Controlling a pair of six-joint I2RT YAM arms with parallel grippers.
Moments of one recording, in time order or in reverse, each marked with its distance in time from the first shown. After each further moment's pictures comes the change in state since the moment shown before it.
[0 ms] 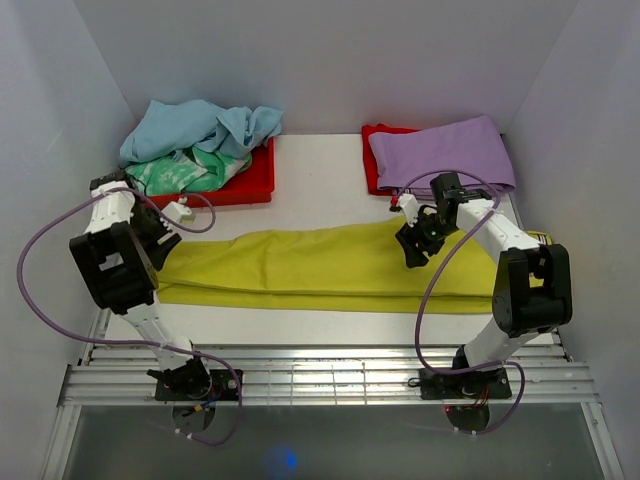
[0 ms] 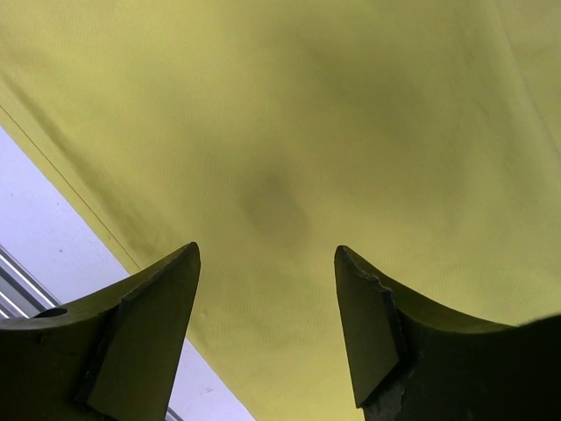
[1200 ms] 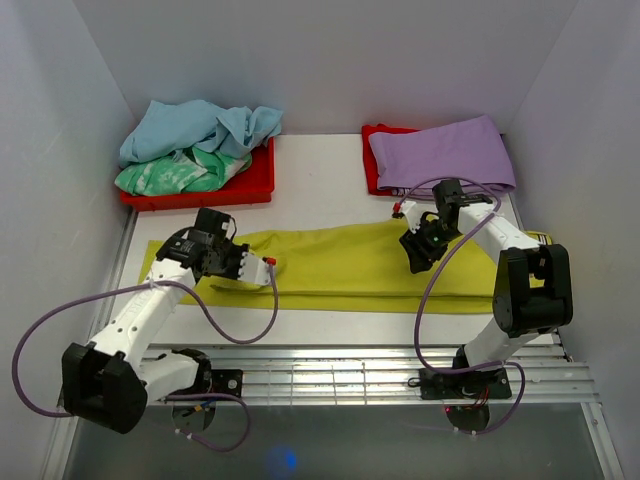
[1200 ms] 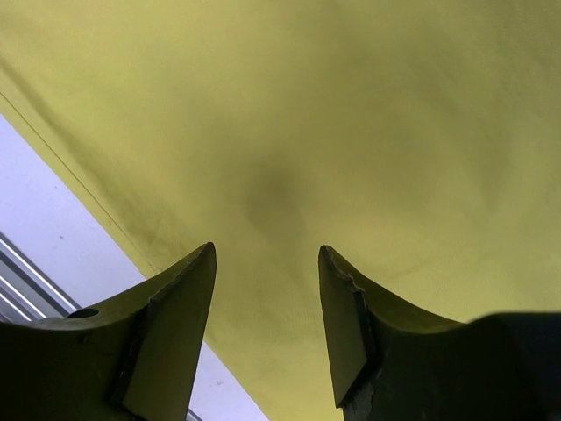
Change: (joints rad) left arm -0.734 -0.767 -0.586 0.392 -0.009 0.187; right arm -0.021 -0.003 -0.050 -0.005 0.004 -0.008
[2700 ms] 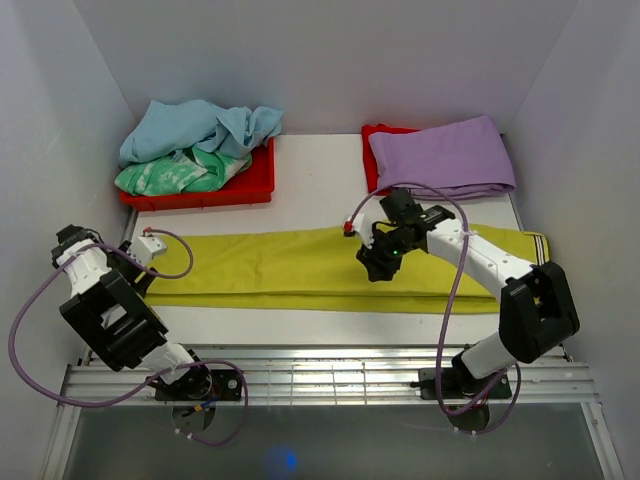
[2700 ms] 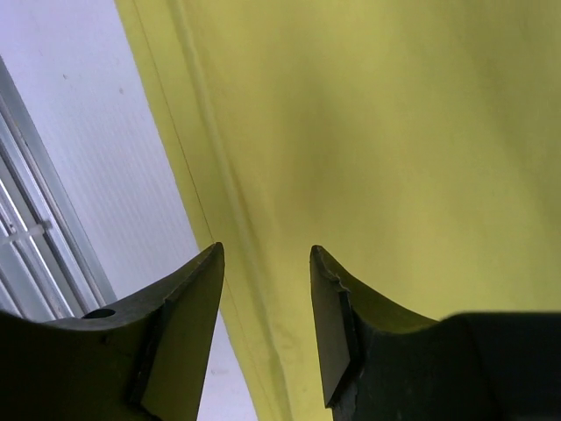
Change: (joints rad) left arm 1.096 0.370 0.120 -0.127 0.224 0.045; right arm 0.354 -0.124 -0.012 0.071 -0.049 0.075
